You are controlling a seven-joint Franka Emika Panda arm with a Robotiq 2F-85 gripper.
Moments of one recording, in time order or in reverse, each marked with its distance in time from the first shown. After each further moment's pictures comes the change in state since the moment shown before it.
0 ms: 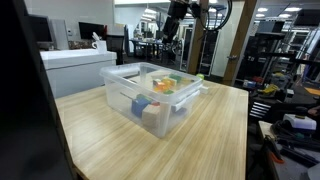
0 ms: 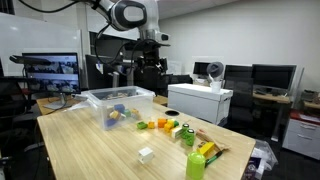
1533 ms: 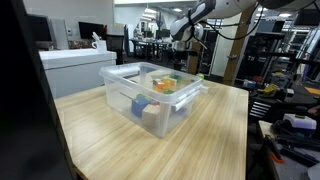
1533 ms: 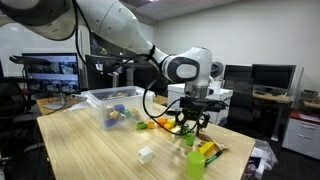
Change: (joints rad) arm -0.285 0.669 0.011 0.569 -0.013 -0.113 -0.563
